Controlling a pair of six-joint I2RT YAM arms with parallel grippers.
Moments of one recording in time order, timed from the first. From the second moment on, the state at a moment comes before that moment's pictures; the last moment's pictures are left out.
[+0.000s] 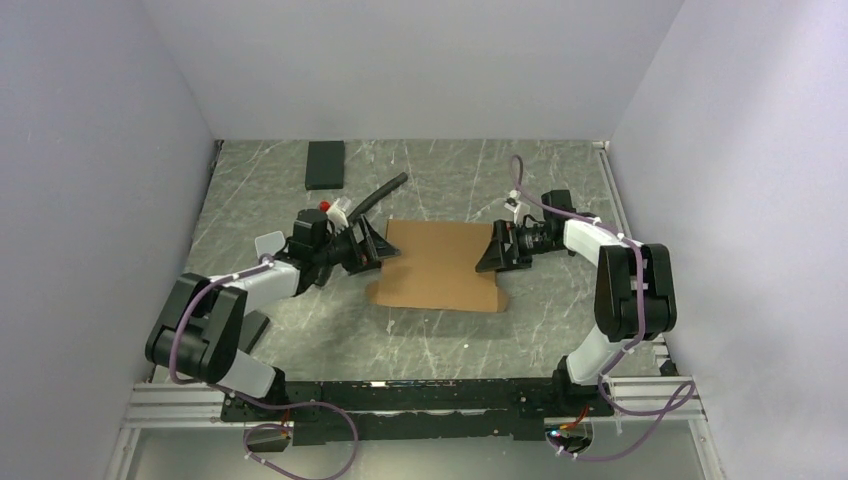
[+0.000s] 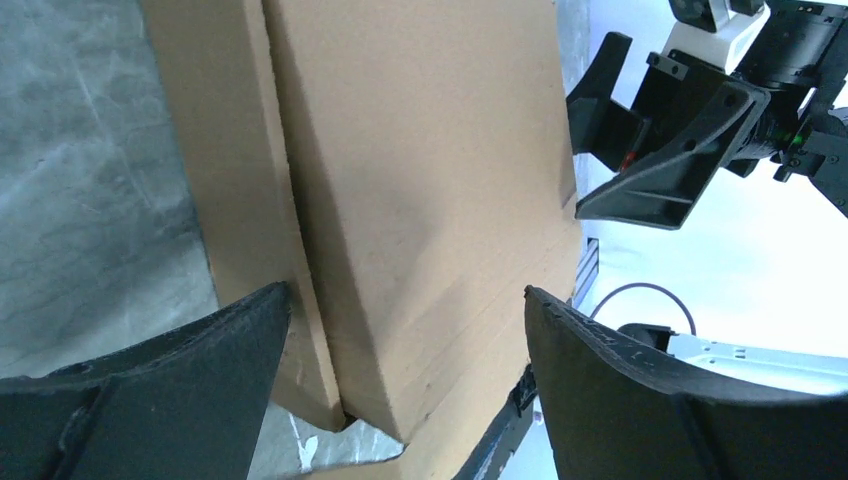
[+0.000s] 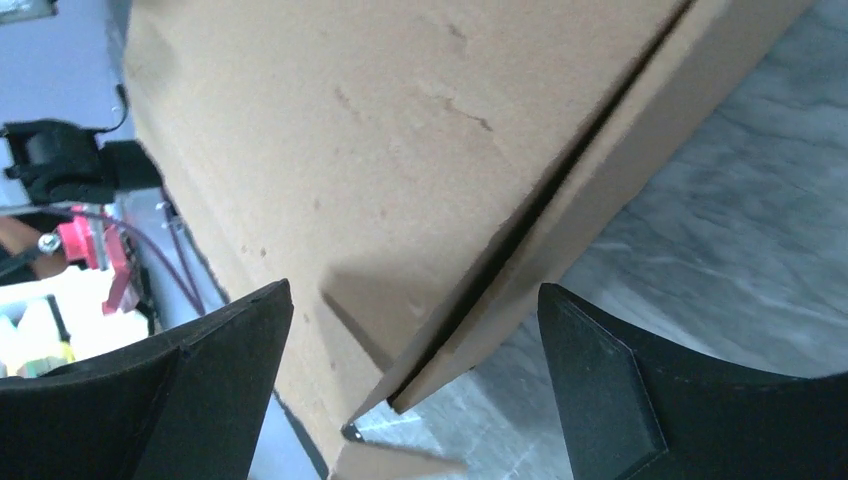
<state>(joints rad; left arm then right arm) -0.33 1.46 0.61 0.33 0.60 -0.83 0.03 1.67 0.95 -0.52 -0.92 -0.09</state>
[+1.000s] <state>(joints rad) -0.47 1.69 0.78 0.19 0.61 -0.75 -0.10 1.68 0.95 -0.47 -0.73 -0.03</state>
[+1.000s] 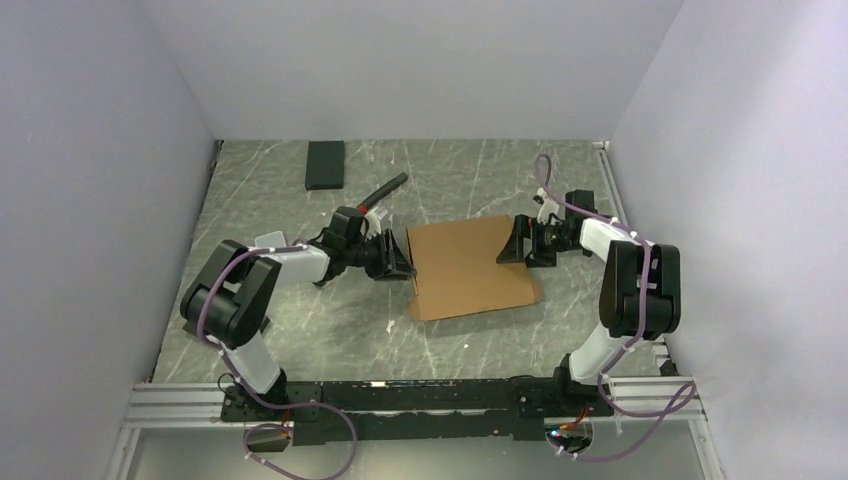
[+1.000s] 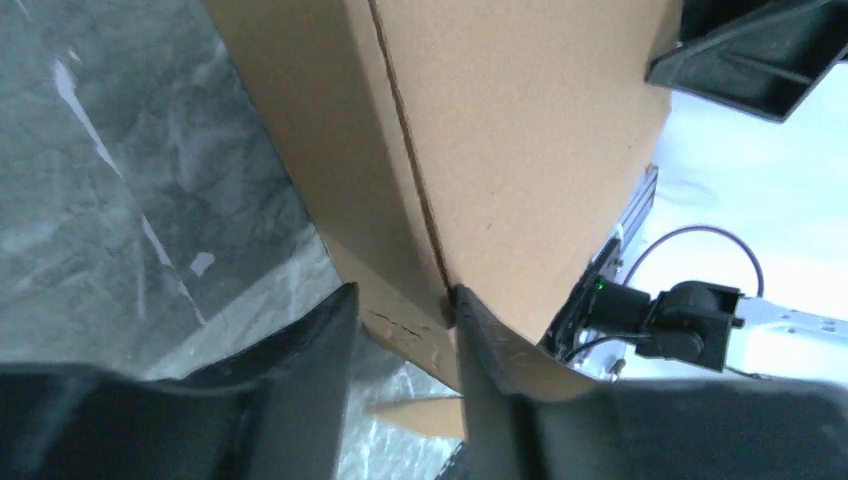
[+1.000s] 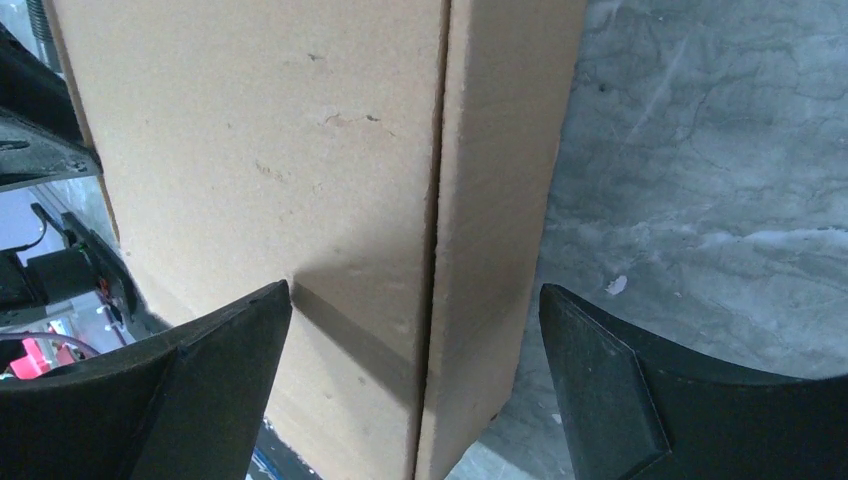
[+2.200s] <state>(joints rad) -0.43 1.43 0.56 0.31 0.55 -0.79 -0.12 1.70 0.96 -0.45 -0.74 -0.11</state>
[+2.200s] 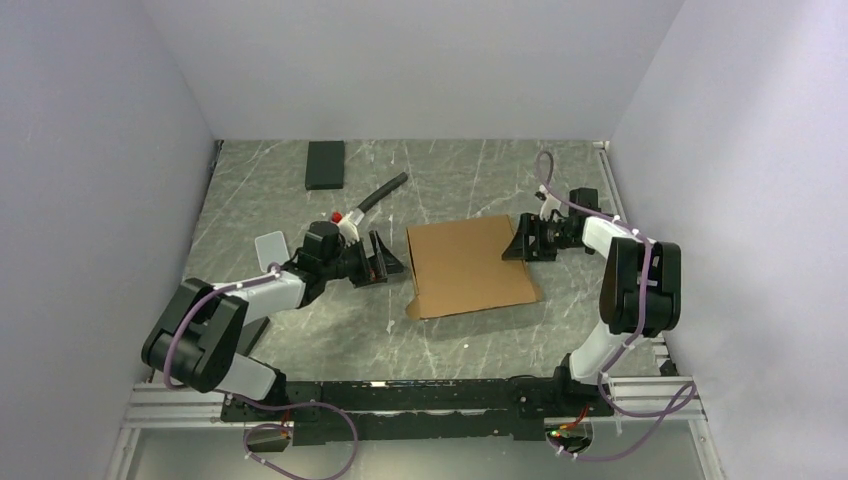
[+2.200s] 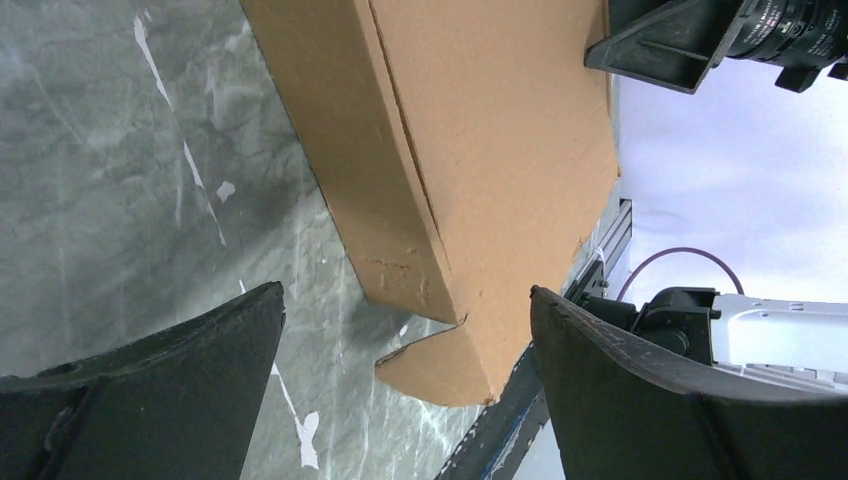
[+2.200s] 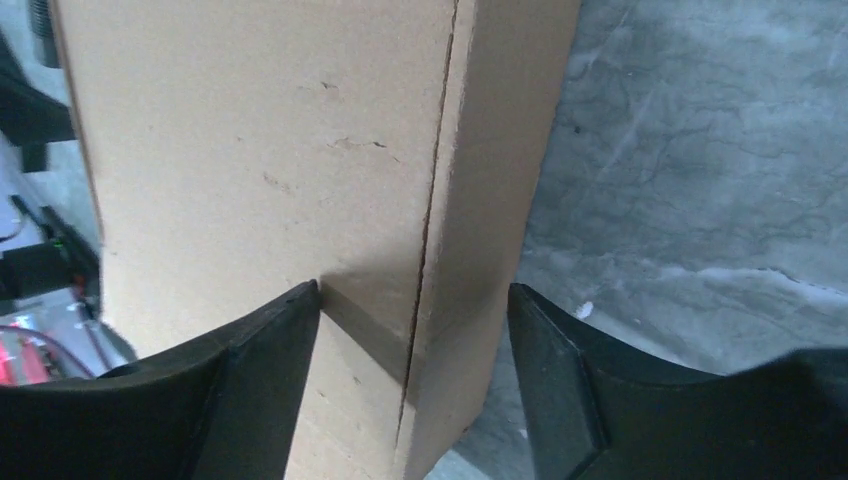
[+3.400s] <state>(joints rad) -0.48 1.89 0.62 0.85 0.68 -1.12 -0.29 1.88 1.05 -0.61 -1.02 -0.19</state>
